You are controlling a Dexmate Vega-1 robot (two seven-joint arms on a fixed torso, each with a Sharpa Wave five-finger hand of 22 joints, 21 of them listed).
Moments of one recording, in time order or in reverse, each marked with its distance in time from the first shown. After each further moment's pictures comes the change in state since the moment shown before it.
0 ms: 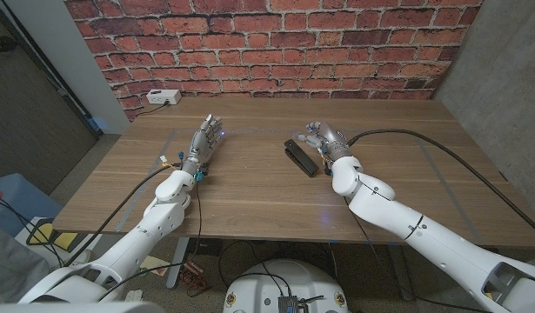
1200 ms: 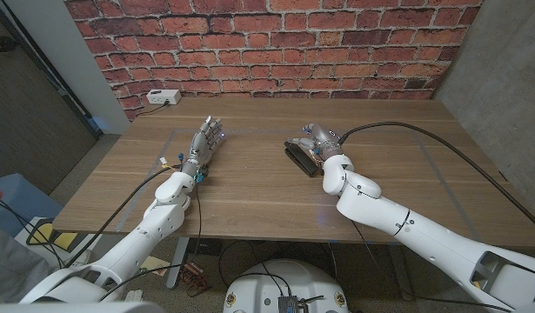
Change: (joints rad) left arm 0.008 -0.001 -0.002 0.003 -0.006 -0.002 -0.007; left_hand -0.007 0.007 -0.004 0.004 0.000 0.000 0.000 0.000 0.000 0.007 -0.007 0.000 0.000 0.000 0.000 0.000 0.000 0.000 0.000 0.000 0.000; right arm 0.069 0.019 -0.100 -0.006 -0.104 -0.165 0.038; right_hand -0.004 -0.004 0.004 -0.004 0.000 -0.031 0.017 0.000 0.013 -0.020 0.013 -0.001 0.036 -0.034 0.002 0.029 0.061 -0.026 0.019 0.020 0.017
